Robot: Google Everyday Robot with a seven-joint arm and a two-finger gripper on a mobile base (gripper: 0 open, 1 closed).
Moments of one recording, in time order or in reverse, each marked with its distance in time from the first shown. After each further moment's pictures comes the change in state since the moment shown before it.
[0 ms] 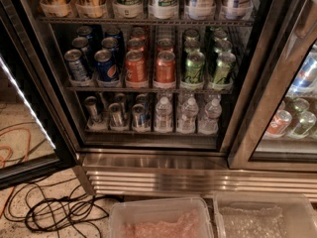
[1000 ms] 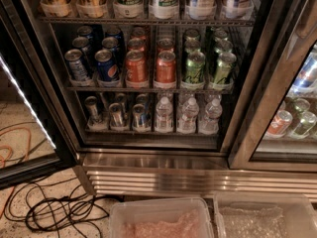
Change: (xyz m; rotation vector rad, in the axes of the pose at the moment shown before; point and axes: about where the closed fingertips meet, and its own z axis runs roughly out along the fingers) arm -0.003 -0.008 -0.009 -0.020 0.001 -0.005
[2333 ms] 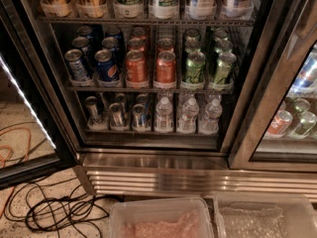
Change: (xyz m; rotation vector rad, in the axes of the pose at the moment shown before) arm 0.000 0.000 -0.004 -0.015 0.016 -0.007
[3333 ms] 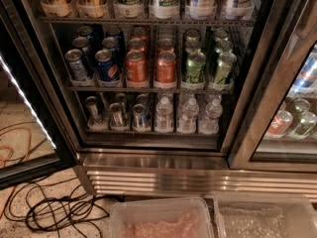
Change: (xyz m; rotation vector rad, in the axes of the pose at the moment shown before) arm 0.004 -0.002 0.006 0.003 0.026 -0.003
